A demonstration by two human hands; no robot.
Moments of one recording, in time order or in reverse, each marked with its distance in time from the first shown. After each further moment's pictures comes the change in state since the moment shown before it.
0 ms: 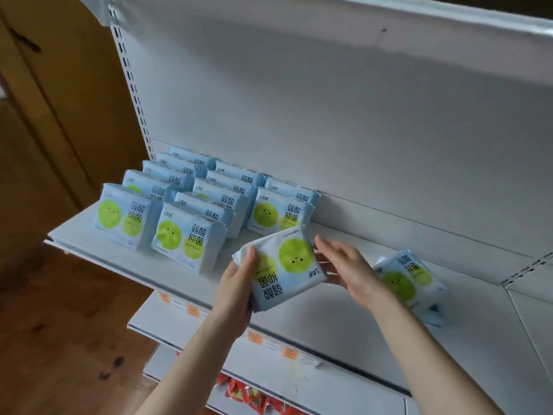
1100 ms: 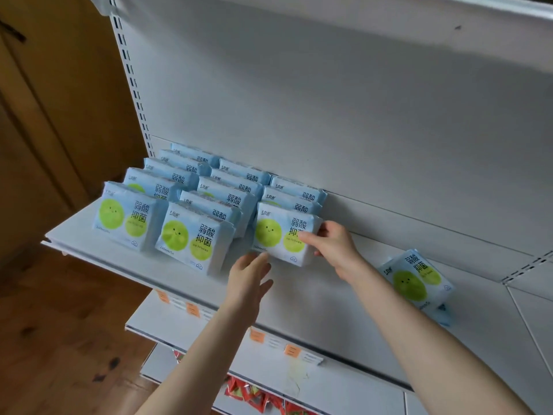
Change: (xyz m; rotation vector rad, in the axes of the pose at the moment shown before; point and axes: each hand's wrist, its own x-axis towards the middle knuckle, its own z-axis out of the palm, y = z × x) left_hand 0.027 -0.001 -0.006 0.076 0.232 -0.164; right_hand 0.047 -0.008 0.031 -0.152 0.226 -0.114
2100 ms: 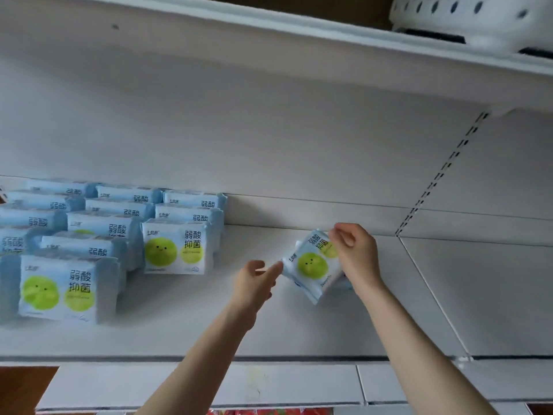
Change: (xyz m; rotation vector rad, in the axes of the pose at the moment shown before) left_hand -0.013 -0.059 0.114 0.570 -0.329 0.007; right_hand -0.054 0.053 -0.154 -0.051 0.643 -0.073
